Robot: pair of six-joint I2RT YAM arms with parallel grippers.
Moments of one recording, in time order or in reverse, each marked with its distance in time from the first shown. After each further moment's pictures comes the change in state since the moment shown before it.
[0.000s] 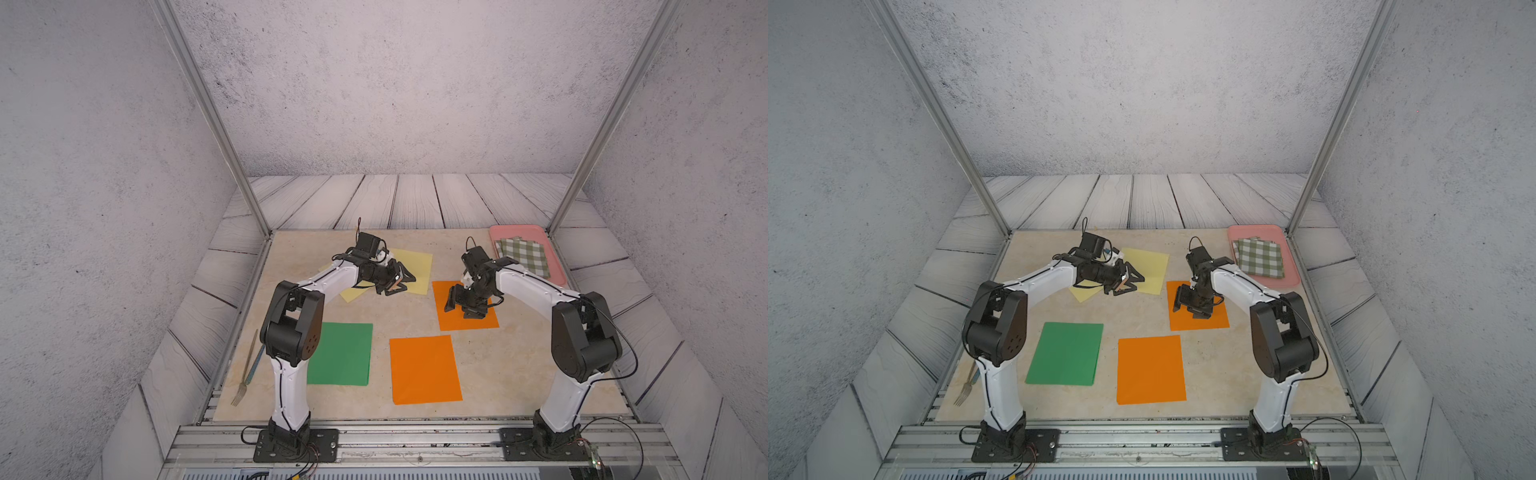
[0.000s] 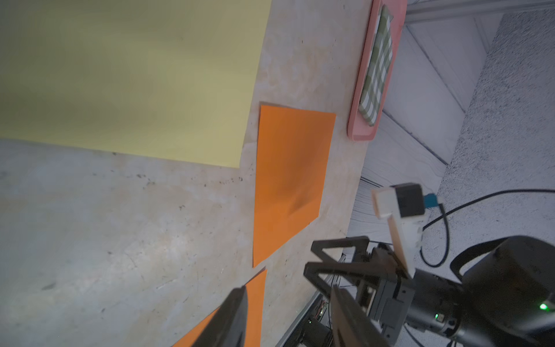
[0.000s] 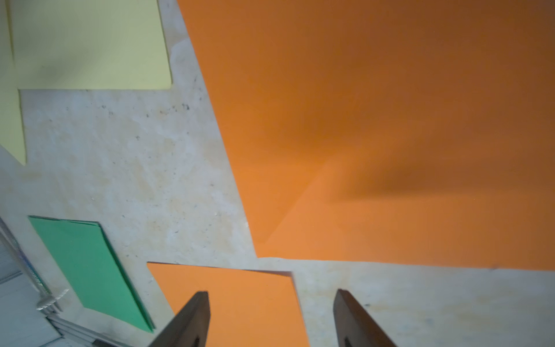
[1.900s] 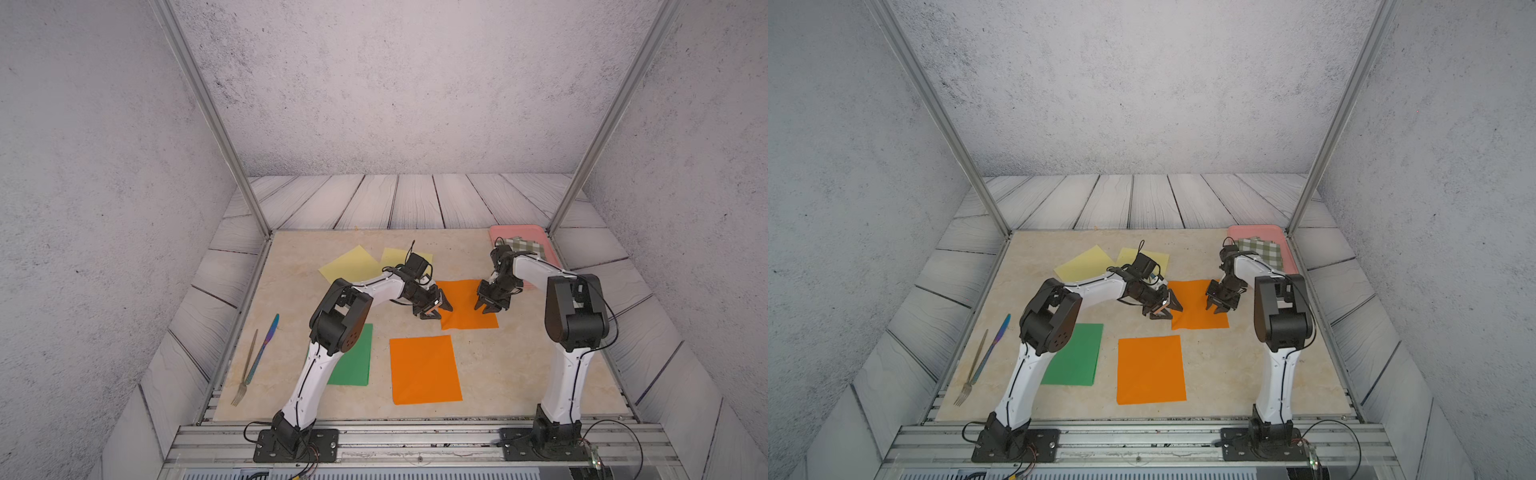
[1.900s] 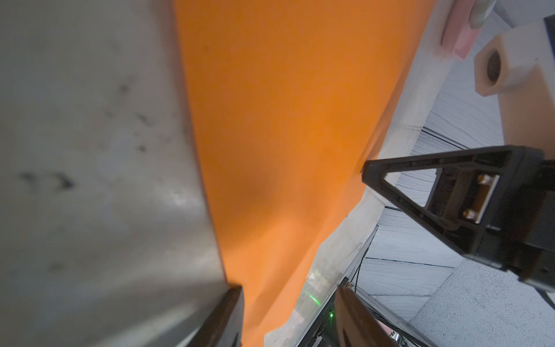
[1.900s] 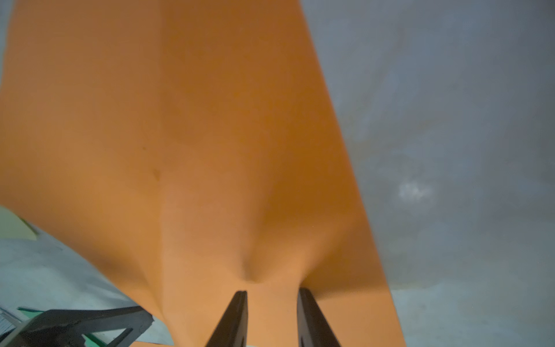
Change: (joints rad) left arm -0.229 0.341 0.249 -0.054 -0.005 -0.017; right arm -0.215 0.244 0.126 -0.074 -0.033 -0.075
